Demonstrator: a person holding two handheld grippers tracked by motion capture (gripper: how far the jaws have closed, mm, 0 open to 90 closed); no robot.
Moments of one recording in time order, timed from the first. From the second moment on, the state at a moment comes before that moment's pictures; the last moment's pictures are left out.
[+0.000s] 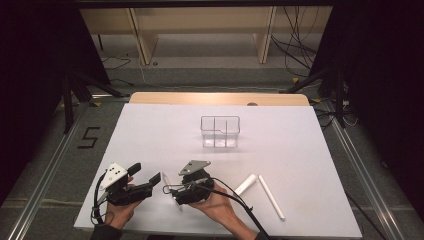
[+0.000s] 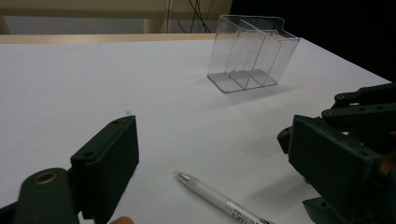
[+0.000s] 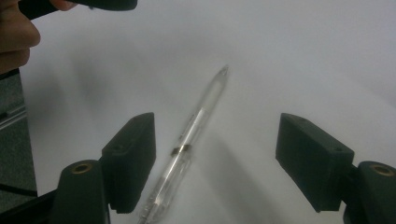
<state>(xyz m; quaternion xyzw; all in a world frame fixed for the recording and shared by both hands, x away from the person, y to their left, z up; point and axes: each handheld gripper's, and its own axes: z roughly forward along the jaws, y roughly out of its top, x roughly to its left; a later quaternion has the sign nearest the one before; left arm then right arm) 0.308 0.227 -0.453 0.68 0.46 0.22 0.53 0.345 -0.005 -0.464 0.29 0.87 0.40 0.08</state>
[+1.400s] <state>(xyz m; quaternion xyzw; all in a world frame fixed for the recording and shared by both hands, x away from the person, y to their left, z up) 0.308 0.230 -0.453 0.67 0.47 0.23 0.53 0.341 0.036 -0.488 0.26 0.90 0.34 0.09</state>
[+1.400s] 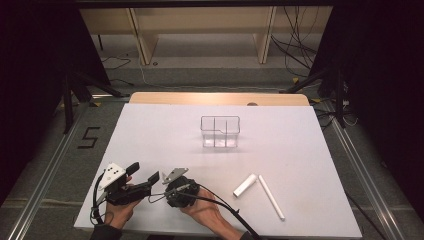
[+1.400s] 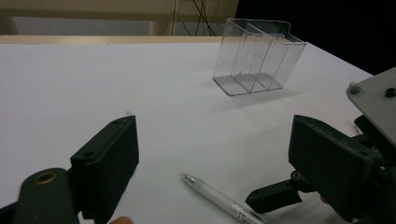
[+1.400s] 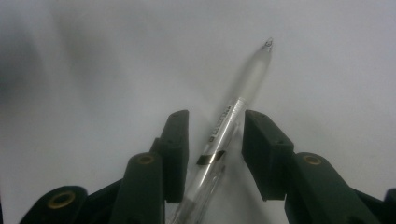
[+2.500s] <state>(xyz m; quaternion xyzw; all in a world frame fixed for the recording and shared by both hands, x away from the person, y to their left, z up) 0.308 0.230 -0.453 0.67 0.47 0.23 0.53 0.341 0.043 -0.486 0.27 0.90 0.31 0.11</state>
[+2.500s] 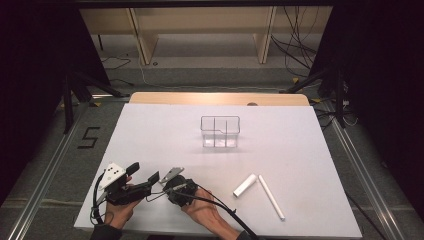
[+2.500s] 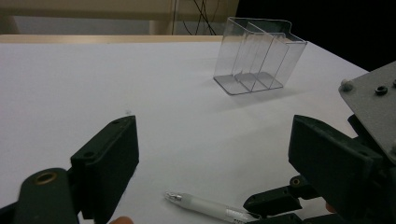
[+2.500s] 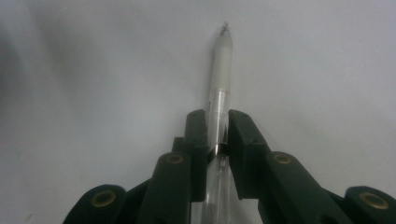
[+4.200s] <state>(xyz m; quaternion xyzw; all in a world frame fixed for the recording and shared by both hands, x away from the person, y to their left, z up) 0.313 0.213 -0.447 0.65 0.49 0.12 0.57 0.340 -0.065 -0.426 0.26 0.83 0.46 0.17</state>
